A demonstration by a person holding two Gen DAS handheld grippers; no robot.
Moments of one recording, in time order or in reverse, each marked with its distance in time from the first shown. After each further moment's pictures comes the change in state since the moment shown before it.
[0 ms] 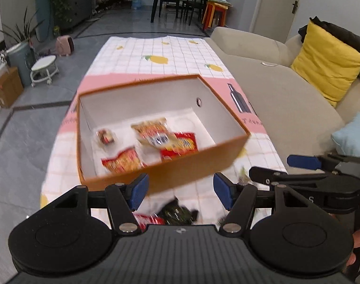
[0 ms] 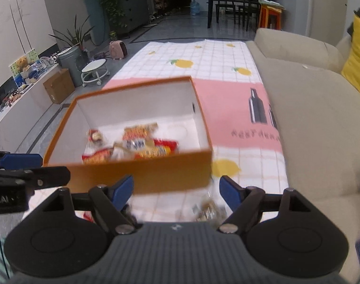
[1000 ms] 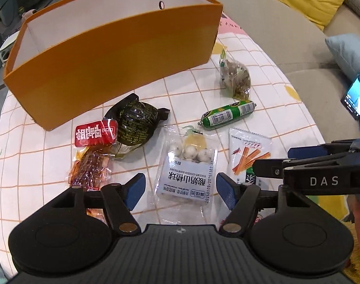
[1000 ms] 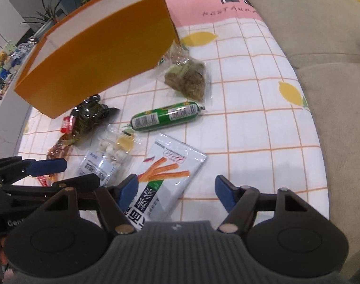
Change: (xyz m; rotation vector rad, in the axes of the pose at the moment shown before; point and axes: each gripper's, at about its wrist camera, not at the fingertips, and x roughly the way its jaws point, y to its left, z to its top) left arm 0.077 -0.031 -0.107 0.153 0.249 -0.048; right arm 0.031 -0.038 -0.136 0.222 0.283 0.026
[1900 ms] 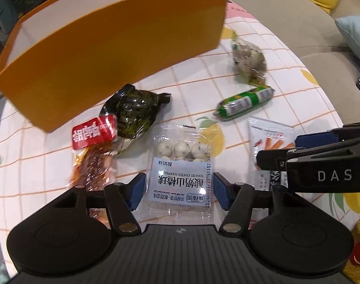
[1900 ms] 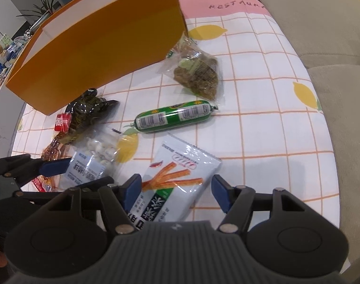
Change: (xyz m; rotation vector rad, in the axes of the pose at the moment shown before) left arm 0.017 0.008 0.000 0.040 0.040 0.076; right arm 0.019 0.020 0.007 -0.017 0.025 -0.019
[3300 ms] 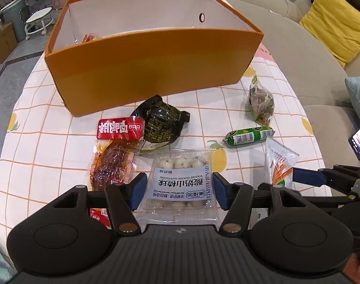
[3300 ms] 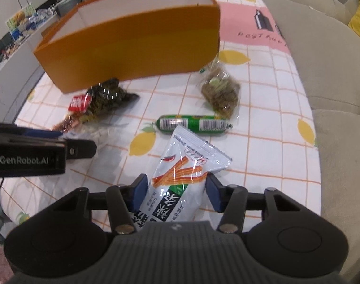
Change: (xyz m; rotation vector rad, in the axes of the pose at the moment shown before) left arm -0.038 0.028 -0.001 -0.240 -0.072 -0.057; right arm -0.027 0.024 -0.013 -0.216 -0.073 -0.037
